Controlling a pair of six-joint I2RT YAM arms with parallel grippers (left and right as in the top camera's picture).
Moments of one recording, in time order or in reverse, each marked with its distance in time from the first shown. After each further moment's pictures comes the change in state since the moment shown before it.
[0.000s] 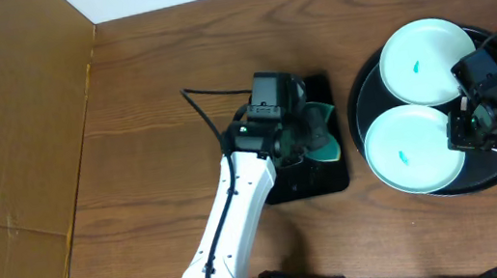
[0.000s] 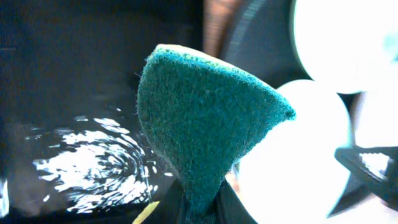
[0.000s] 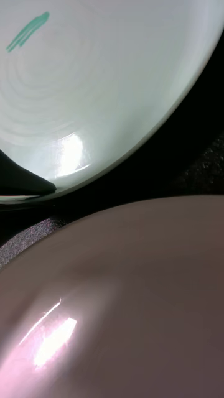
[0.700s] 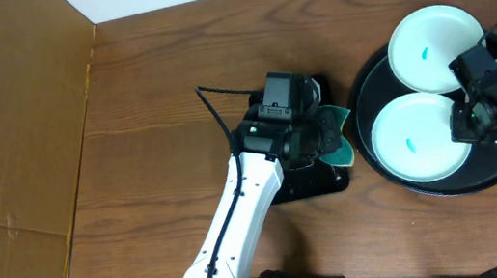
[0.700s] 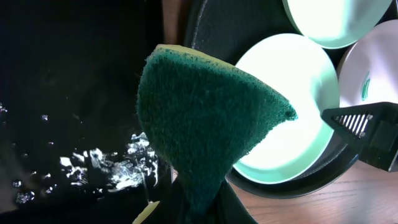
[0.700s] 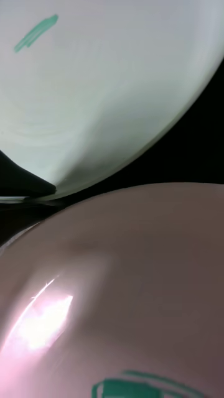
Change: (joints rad) left arm -0.053 0.000 0.000 -0.016 0.046 -0.019; right arm 0.005 -0.003 0.022 0.016 0.152 -0.012
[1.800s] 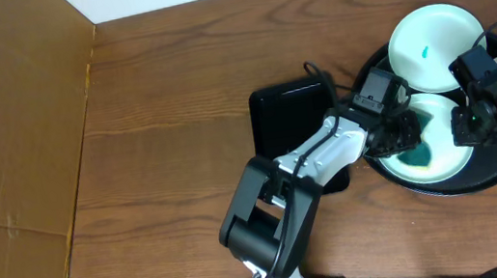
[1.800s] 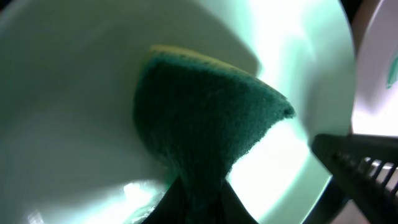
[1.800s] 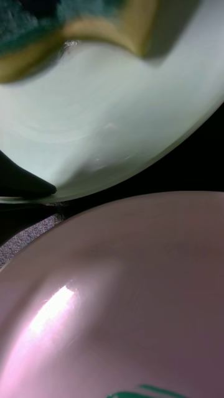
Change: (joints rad) left arm -0.314 0.500 0.006 0.485 0.123 -0.256; right arm 0.005 0.000 0.005 -0.040 -0.011 -0.067
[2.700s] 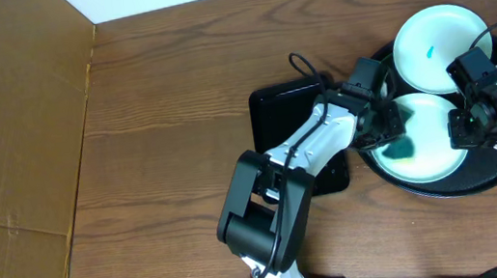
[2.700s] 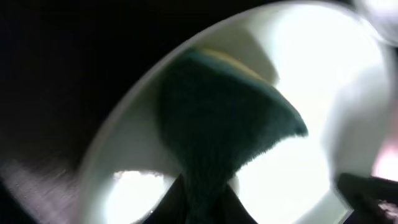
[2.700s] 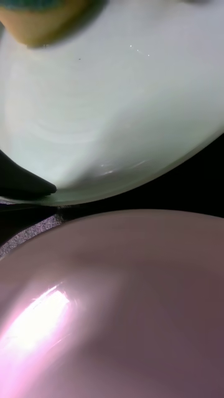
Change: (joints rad) left arm 0.072 0.023 0.077 -0.127 -0.059 0.021; right arm 0.009 0.000 0.000 -0.008 -0.039 0.000
